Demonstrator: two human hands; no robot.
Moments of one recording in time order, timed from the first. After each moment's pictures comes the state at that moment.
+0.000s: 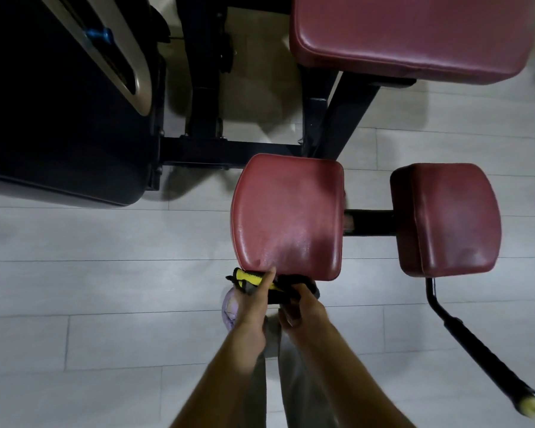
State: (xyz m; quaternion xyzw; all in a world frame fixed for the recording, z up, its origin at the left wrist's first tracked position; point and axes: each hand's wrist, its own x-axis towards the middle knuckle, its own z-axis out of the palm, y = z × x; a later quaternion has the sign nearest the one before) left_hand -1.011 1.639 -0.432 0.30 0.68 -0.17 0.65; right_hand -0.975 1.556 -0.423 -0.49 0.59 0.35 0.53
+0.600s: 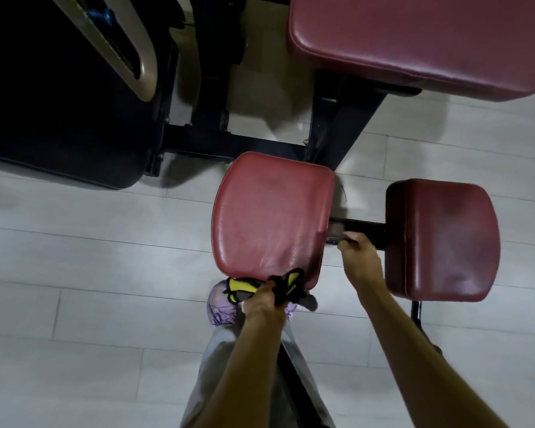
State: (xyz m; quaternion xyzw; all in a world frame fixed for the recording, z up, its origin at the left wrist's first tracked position) left_hand -0.956 1.574 -0.444 0.06 0.75 -0.03 0.66; right_hand -0.819 1.465 -0.416 -0.87 0.17 0.33 0.31
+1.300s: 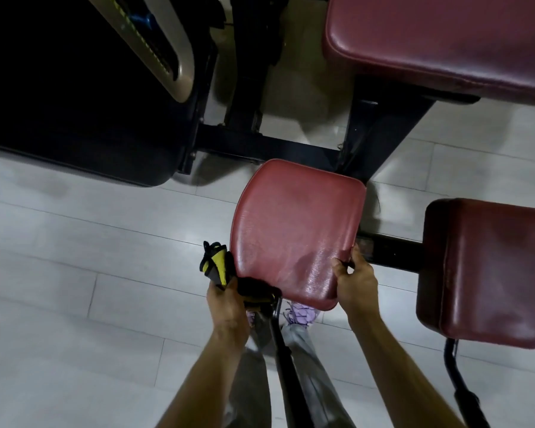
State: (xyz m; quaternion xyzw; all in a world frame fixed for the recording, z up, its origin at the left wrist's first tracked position) left_hand -0.985 1.635 -0.448 0.29 0.73 0.09 0.61; right_hand -0.840 1.491 -0.454 -0.85 0.11 0.36 0.36
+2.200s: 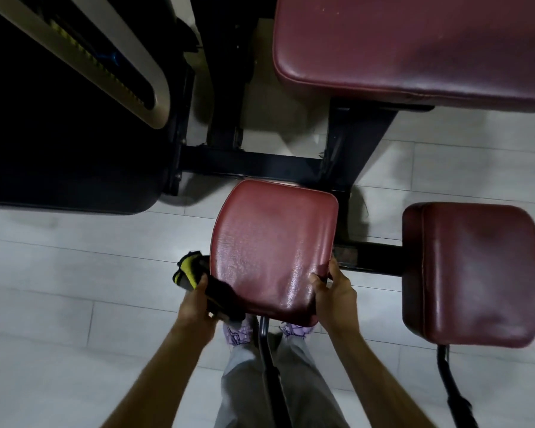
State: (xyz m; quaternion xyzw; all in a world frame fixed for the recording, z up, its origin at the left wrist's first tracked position) left_hand -0.971 1.680 -0.442 0.28 0.72 -0.01 0.64; right_hand -0.836 1.493 -0.446 -0.85 0.11 0.38 0.34
